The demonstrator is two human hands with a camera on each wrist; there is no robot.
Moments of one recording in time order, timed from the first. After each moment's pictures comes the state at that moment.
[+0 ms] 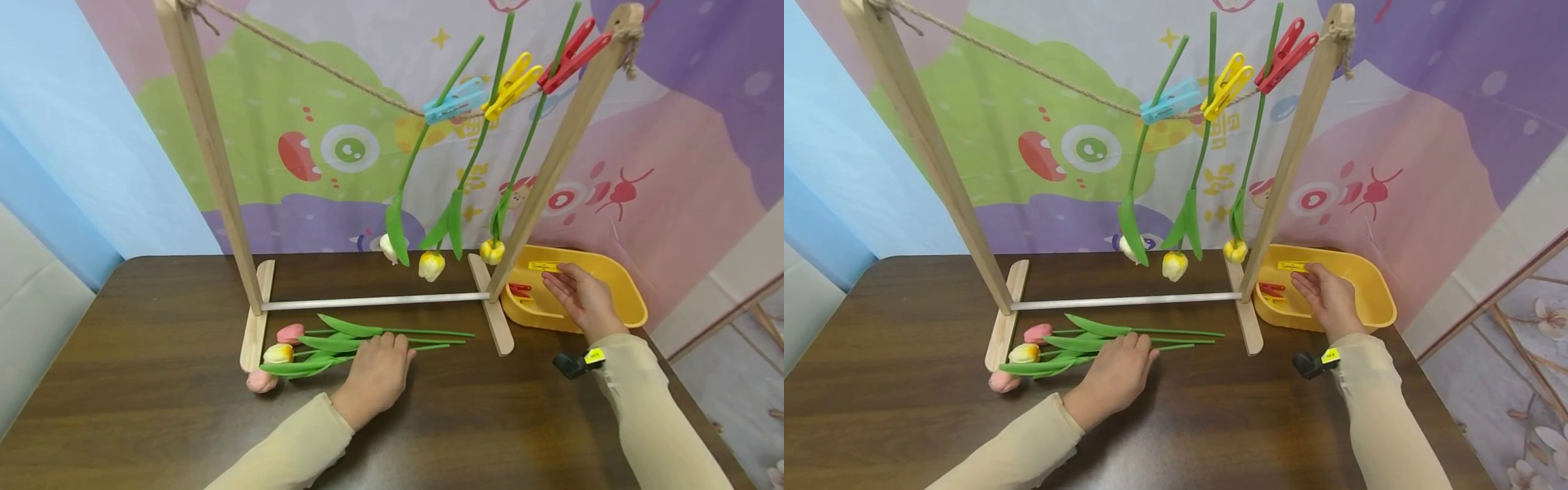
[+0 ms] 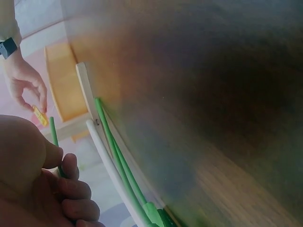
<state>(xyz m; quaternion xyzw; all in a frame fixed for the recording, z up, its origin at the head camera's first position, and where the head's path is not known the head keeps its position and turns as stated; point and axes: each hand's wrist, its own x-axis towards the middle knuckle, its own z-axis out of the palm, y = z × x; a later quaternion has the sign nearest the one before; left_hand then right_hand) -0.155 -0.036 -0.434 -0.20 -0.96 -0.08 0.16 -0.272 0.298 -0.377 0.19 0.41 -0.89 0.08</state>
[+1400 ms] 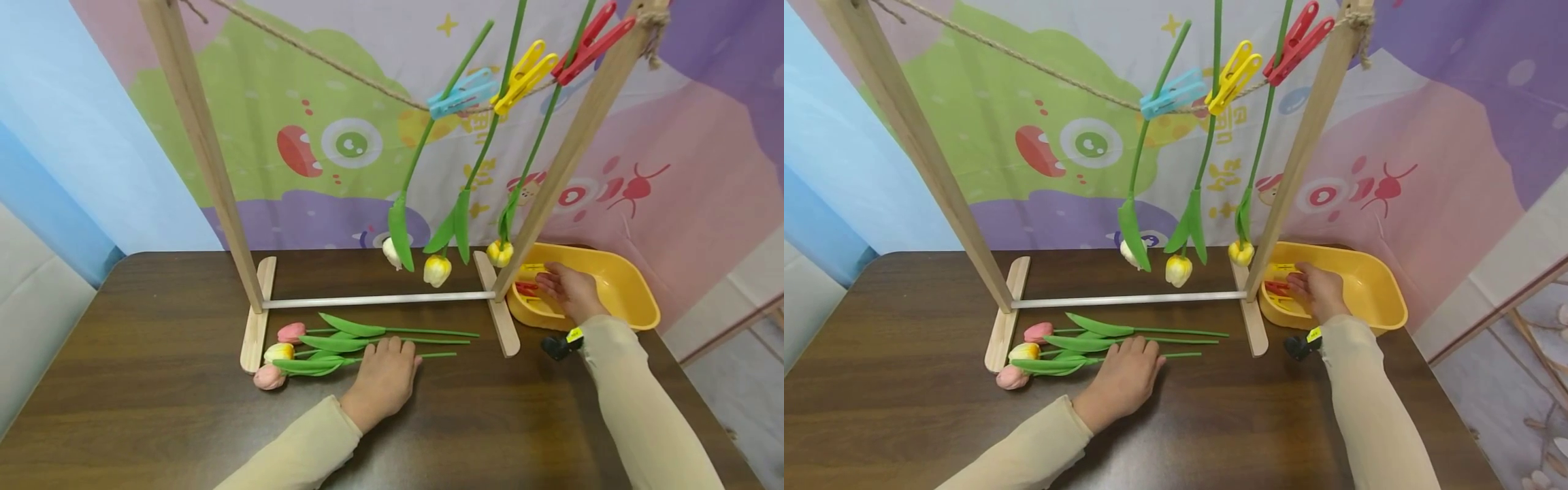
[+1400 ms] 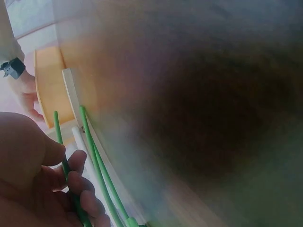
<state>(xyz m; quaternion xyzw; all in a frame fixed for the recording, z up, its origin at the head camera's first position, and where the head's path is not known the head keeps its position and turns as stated) -0.156 -0.027 -0.443 -0.18 -0.98 -0.09 0.06 -0.311 0.288 -0.403 0.26 0.57 -0.77 0.10</state>
